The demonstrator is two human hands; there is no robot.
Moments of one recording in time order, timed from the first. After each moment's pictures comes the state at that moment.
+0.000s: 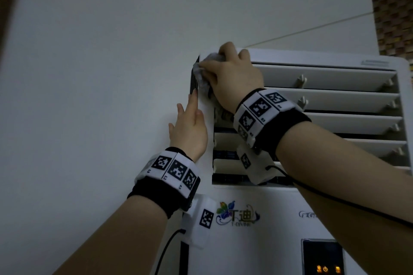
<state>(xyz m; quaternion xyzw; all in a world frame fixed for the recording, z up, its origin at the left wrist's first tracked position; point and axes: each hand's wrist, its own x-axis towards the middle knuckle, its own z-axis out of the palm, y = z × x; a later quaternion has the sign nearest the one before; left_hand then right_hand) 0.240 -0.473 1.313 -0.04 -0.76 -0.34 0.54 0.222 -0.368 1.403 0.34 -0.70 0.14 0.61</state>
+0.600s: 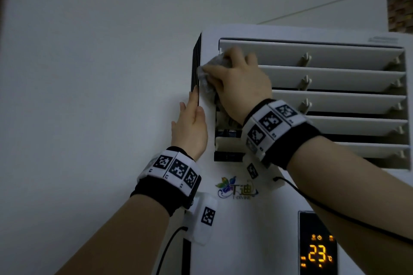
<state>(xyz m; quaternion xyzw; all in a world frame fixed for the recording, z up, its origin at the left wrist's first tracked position) 0.237 -0.477 1.278 -0.07 -0.74 -0.40 0.53 0.220 -0.359 1.356 0.33 -0.71 0.13 0.60</state>
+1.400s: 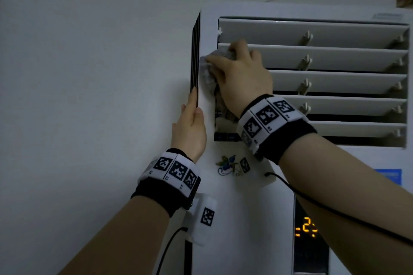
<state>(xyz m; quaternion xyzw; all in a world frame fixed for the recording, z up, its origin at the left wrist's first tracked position) 0.241 -0.476 1.241 -0.08 -0.74 -0.43 0.52 0.221 -0.360 1.328 0.32 -0.73 0.20 0.57</state>
